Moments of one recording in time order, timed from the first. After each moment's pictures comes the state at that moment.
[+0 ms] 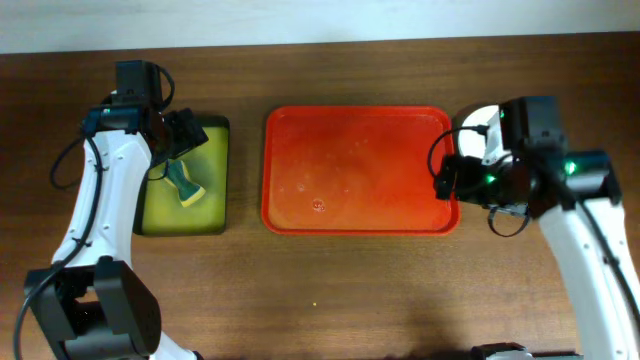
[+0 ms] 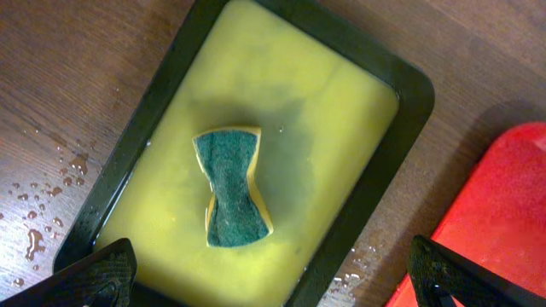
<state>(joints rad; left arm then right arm) 0.06 1.77 1.54 -0.95 -0.10 -0.46 0.07 1.30 1.32 -1.20 -0.13 0.29</state>
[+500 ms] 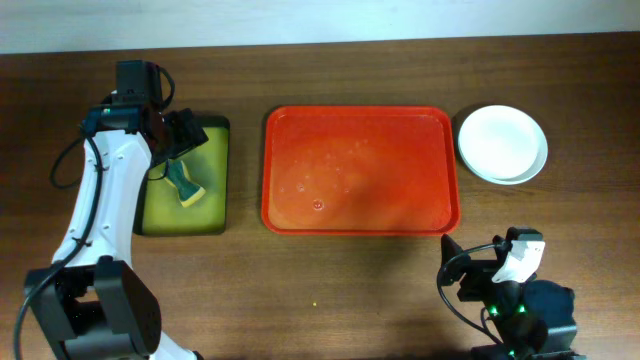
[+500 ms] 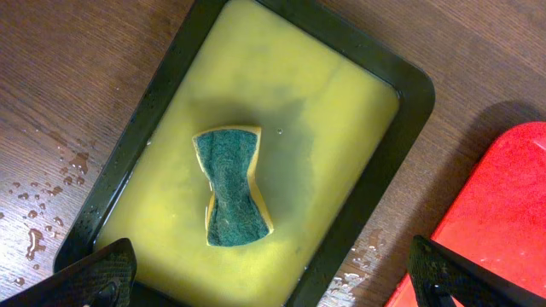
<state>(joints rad) 0.06 1.77 1.54 -0.96 -0.10 -0.46 0.07 0.17 0.41 -0.64 -0.09 0.29</state>
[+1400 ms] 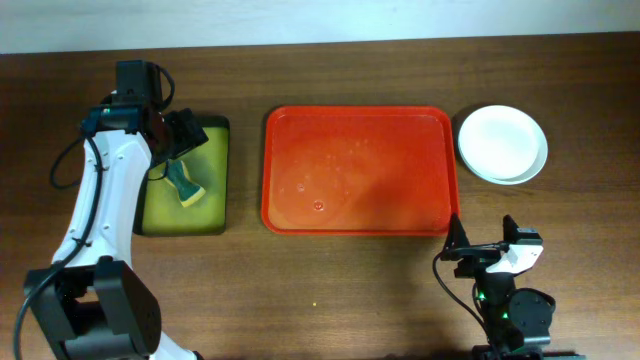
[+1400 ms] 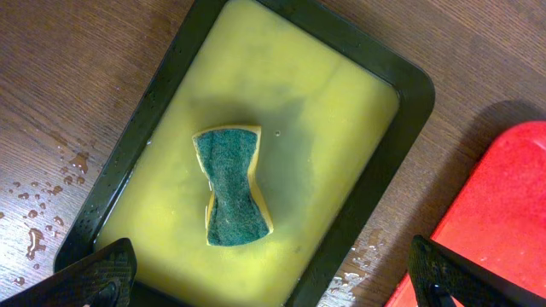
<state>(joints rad) 0.06 1.77 1.54 -0.96 -0.10 -0.46 0.01 0.01 0.01 -0.08 0.01 0.20</state>
